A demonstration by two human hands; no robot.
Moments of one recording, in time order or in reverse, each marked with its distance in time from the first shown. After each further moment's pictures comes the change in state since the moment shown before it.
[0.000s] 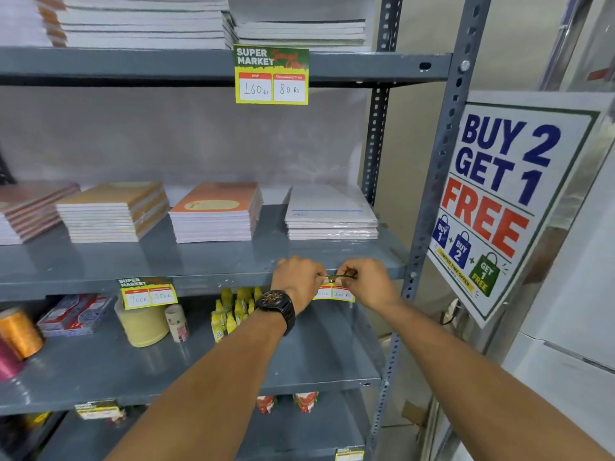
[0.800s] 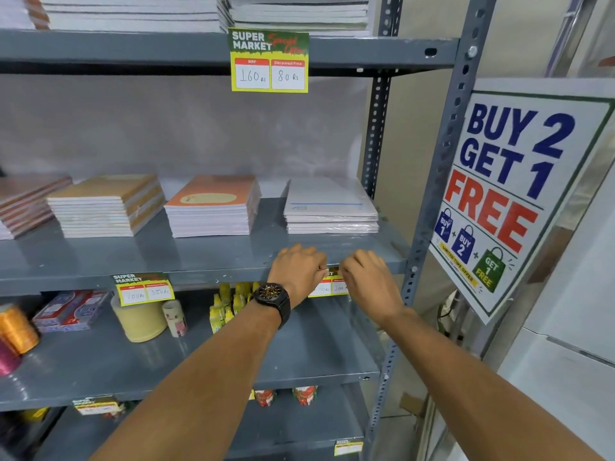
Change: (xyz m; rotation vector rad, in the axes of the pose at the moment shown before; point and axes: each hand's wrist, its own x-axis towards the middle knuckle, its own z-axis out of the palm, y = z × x) left_hand 0.005 -0.007 0.000 0.149 0.026 0.181; right_hand -0.013 0.016 0.013 -0.463 0.250 -0.388
